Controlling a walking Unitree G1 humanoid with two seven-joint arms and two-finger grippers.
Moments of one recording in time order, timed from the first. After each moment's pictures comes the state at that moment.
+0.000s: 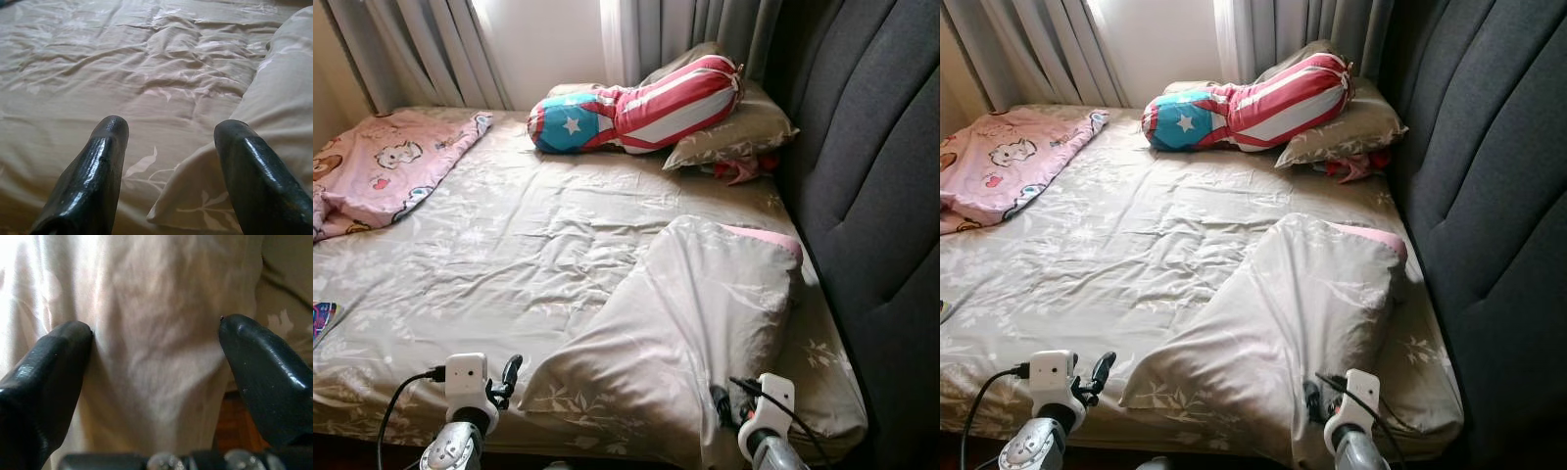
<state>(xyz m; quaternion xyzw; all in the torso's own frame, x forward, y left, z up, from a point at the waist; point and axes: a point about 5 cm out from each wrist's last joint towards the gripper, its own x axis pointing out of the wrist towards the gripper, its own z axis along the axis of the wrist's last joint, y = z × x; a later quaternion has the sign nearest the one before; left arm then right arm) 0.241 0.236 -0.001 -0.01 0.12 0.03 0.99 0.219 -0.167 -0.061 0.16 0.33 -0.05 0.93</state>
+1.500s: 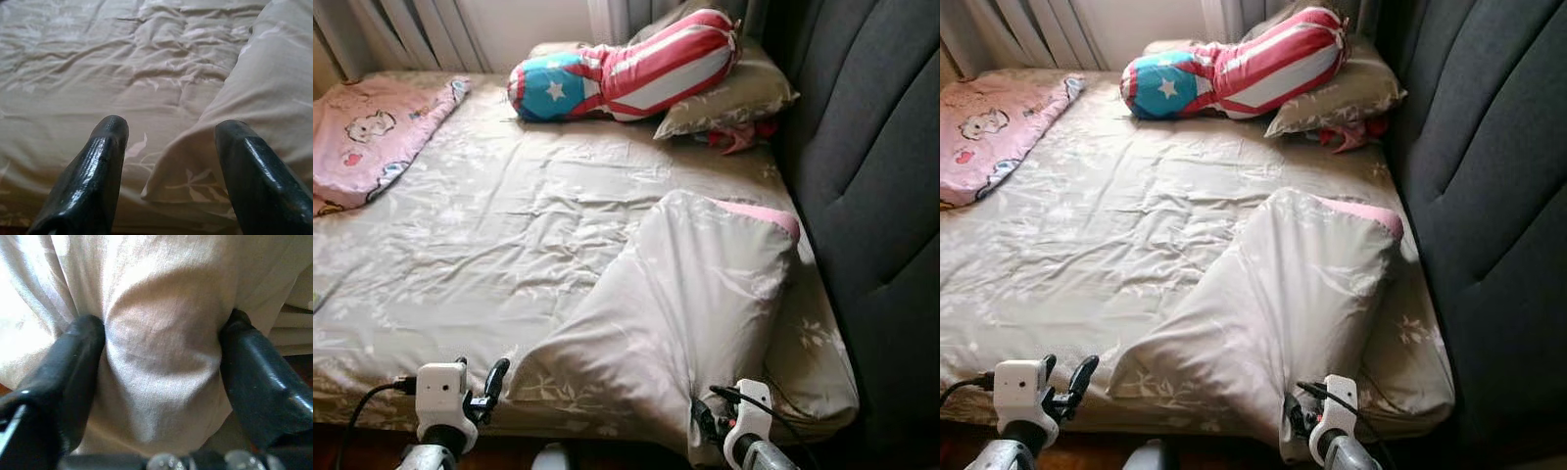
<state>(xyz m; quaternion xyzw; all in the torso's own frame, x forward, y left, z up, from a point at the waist) 0.196 0.238 0.047 0.02 0.10 0.01 0.99 0.215 -0.142 -0.067 0.17 0.38 0.05 0.91</state>
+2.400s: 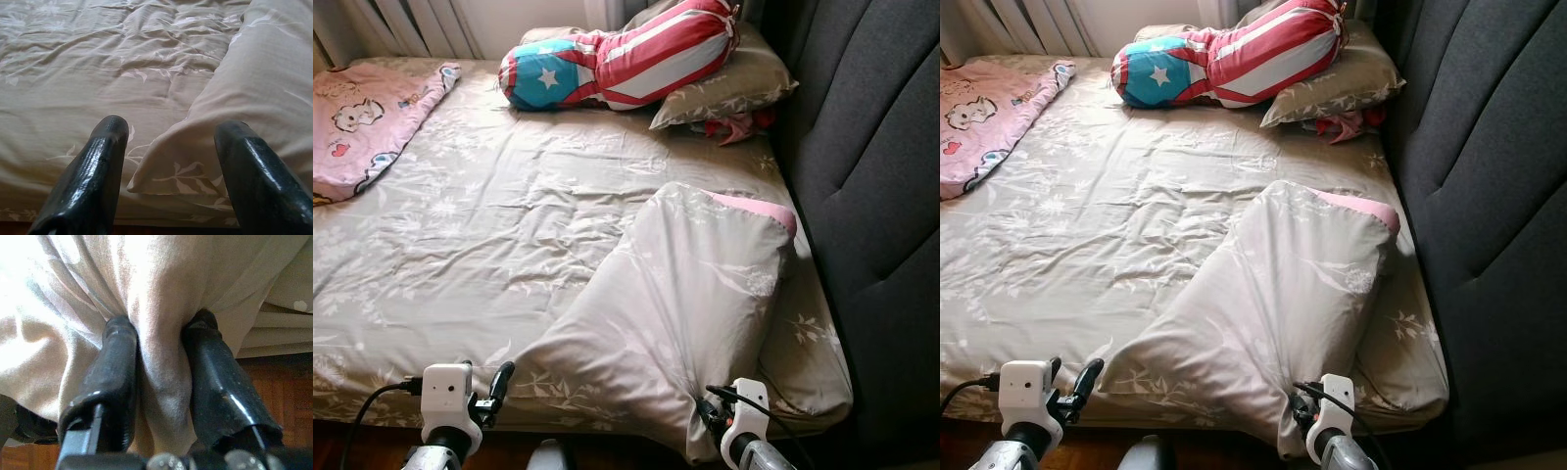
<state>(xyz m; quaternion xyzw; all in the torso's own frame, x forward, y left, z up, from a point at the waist) 0.196 0.231 0.048 0.02 0.11 0.00 0.99 0.214 -0.141 -0.067 0.16 0.38 0.04 0.91</state>
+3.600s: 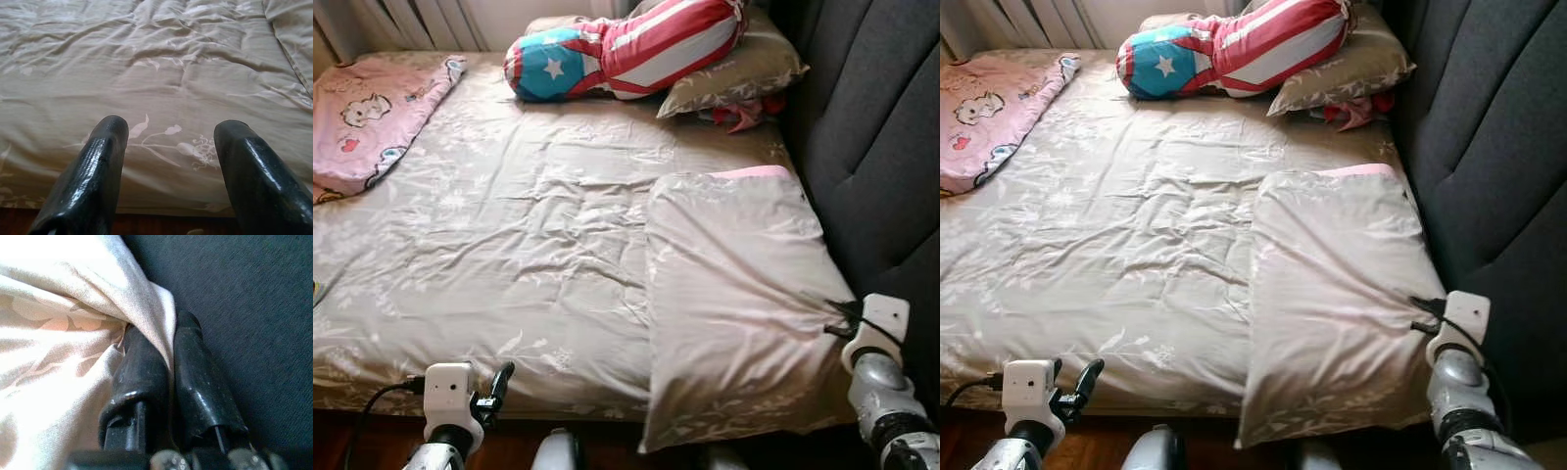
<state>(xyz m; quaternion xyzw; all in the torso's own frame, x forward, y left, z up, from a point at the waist) 0.202 0.232 0.043 0.01 0.11 0.01 0.99 0.295 -0.310 0.045 -0.02 0.21 -0.27 0.94</state>
